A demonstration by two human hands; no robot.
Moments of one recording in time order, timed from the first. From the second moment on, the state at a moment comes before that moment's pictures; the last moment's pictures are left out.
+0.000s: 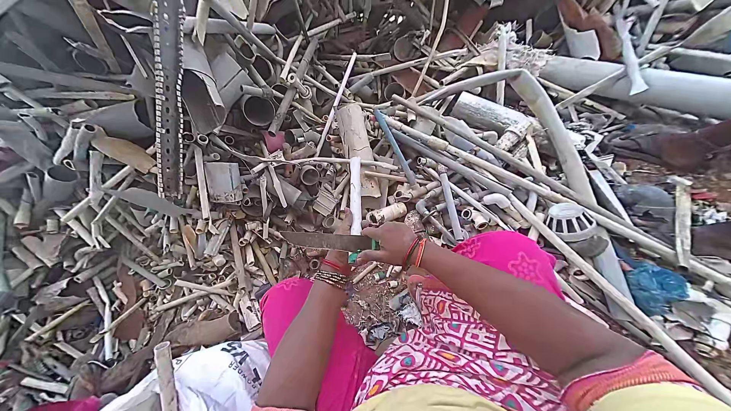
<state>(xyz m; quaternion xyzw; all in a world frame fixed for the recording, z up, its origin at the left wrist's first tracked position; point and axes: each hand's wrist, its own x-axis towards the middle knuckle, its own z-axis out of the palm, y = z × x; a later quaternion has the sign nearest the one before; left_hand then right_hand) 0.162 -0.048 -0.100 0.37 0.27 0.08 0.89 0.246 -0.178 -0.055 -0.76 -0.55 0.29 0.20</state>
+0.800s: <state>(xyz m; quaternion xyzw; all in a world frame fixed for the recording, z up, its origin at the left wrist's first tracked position) 0.113 -0.068 -0.056 0.34 0.35 0.32 0.81 0.212 -0.186 -0.044 -0.72 -0.47 0.35 0.37</state>
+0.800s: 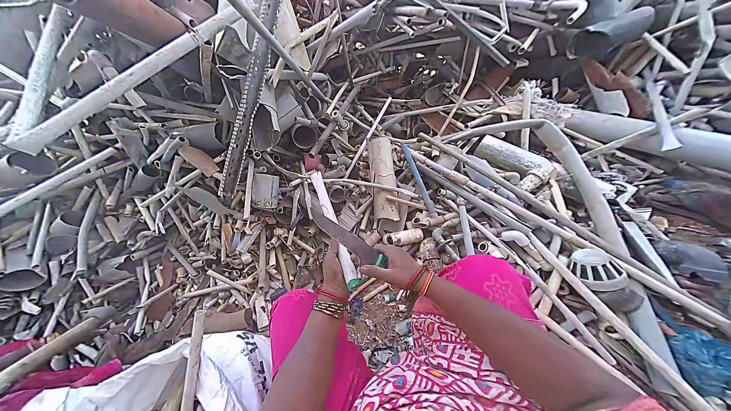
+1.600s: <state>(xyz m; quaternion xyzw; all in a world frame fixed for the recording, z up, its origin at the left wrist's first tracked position) 0.119 -0.045 -0.073 0.30 0.21 0.41 0.84 0.192 -0.172 -0.056 -0.77 -0.48 0.33 0.25</state>
